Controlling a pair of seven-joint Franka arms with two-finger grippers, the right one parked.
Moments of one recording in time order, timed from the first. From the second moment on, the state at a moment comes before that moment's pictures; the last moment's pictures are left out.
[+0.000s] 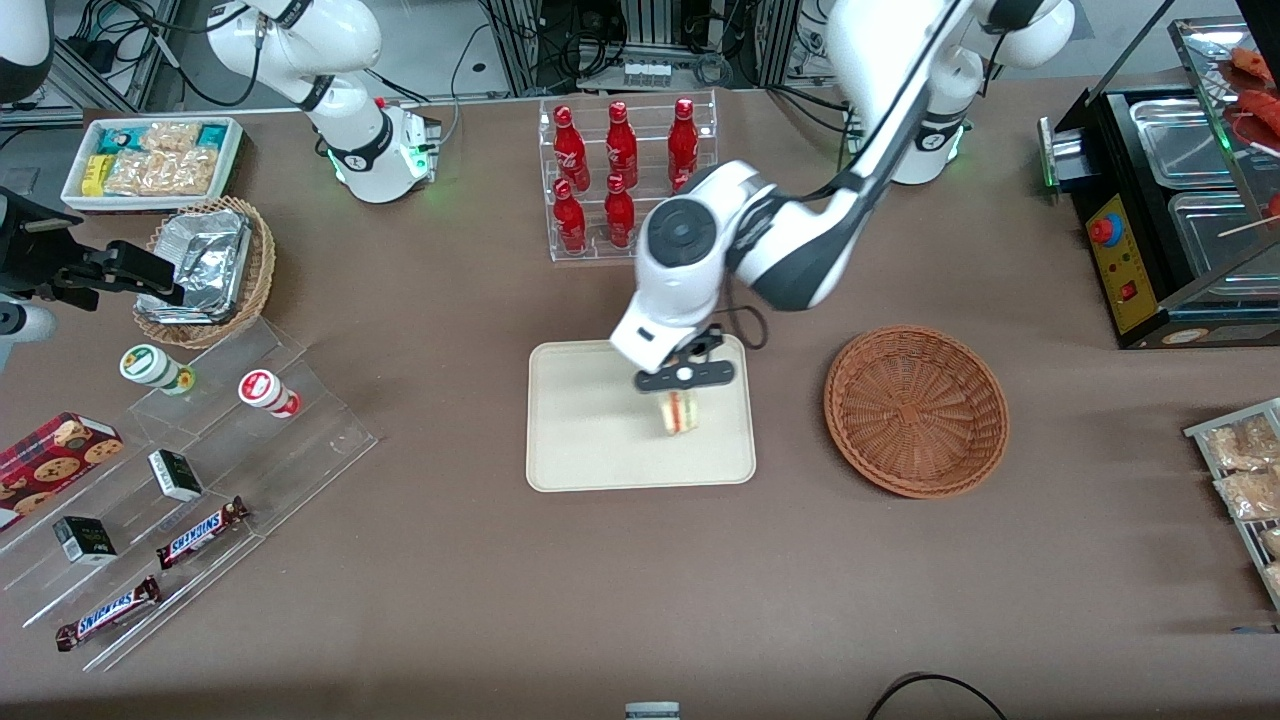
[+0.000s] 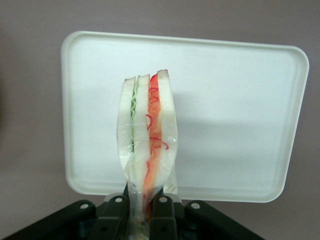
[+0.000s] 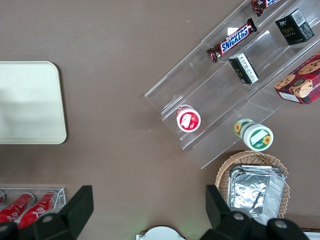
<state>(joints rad) -0.67 0.59 -0.13 -1.46 0.03 2.04 -0.88</state>
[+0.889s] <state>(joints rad) -0.76 0.78 -0.13 -1.41 0.12 2.18 -0.87</state>
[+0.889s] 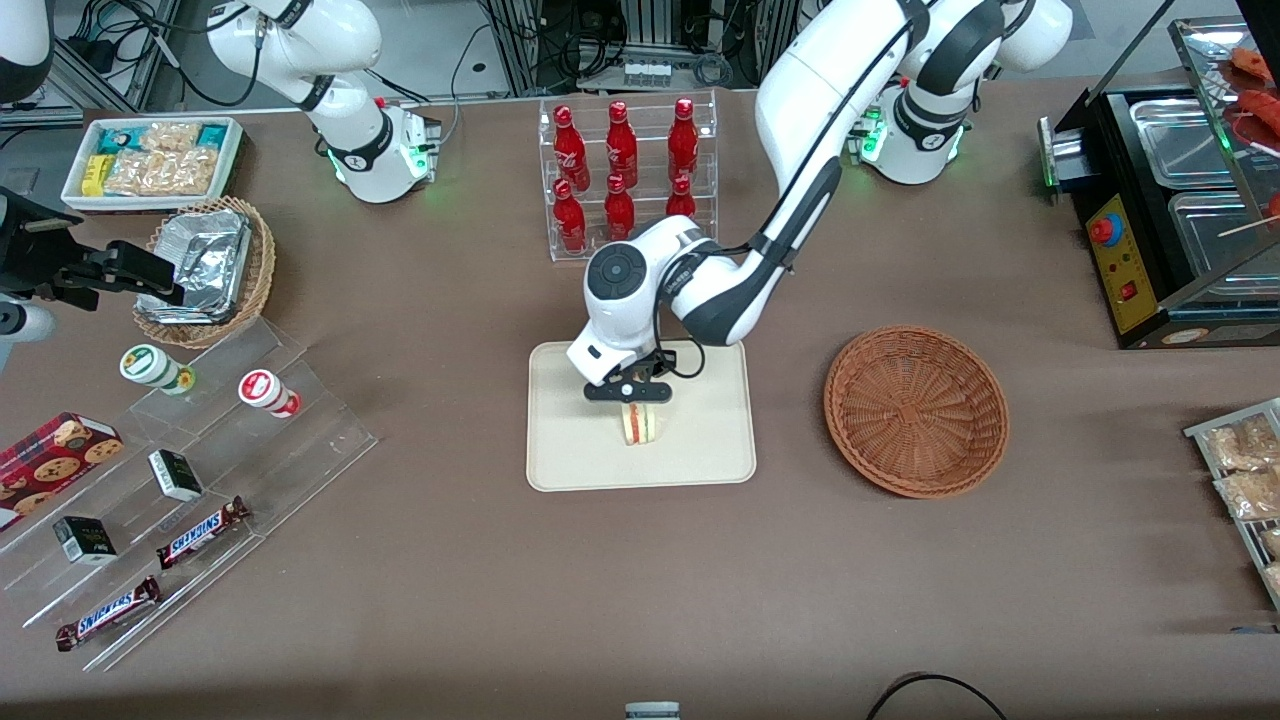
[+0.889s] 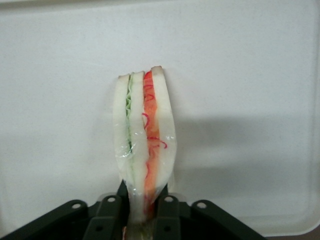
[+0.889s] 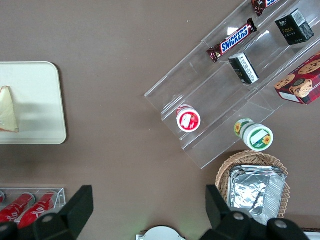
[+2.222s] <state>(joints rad) -0.32 0.18 -0.10 -1.46 0.12 1.65 -0.73</state>
